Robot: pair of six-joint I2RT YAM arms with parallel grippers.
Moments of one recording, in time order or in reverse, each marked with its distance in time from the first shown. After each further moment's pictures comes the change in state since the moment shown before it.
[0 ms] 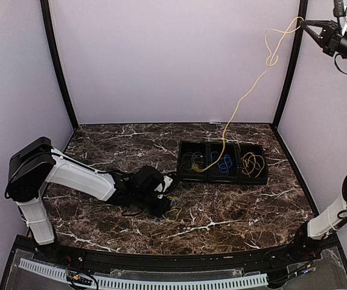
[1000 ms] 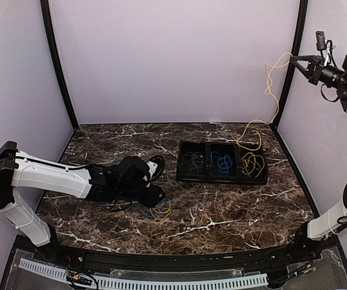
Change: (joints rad) left arm -0.002 -0.288 -0.118 -0.086 -0.188 -0.098; right arm -0.031 -0.065 -0.425 0.061 0.077 -0.077
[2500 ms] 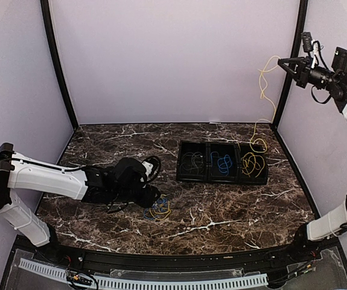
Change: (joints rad) left arm 0.000 -0.050 -0.035 -0.019 -0.072 0.000; right arm 0.155 -0.037 -0.027 -0.142 0.177 -0.185
